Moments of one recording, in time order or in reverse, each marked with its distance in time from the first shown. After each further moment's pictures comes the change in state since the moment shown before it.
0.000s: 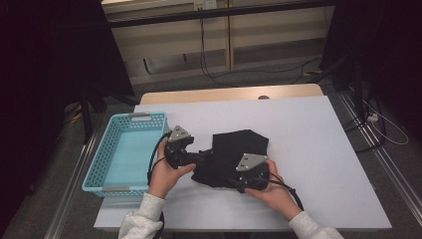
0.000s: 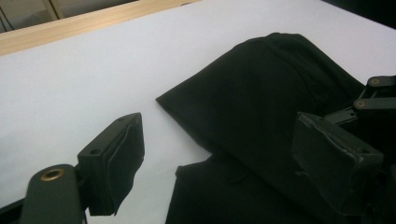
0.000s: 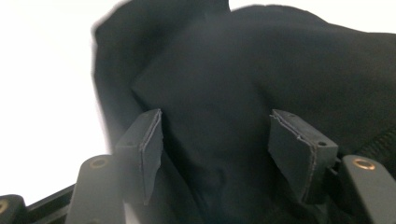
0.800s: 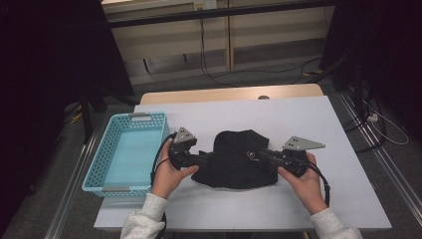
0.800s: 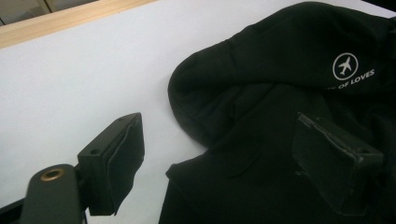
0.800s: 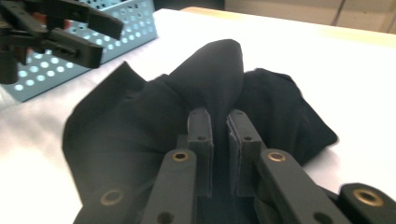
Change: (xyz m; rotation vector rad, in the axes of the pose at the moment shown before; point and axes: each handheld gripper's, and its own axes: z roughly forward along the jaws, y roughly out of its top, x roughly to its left) left arm -0.007 -0.002 0.011 0.027 -0.018 0.022; right arm -0.061 -0.029 -0.075 -0.277 -0.068 0.385
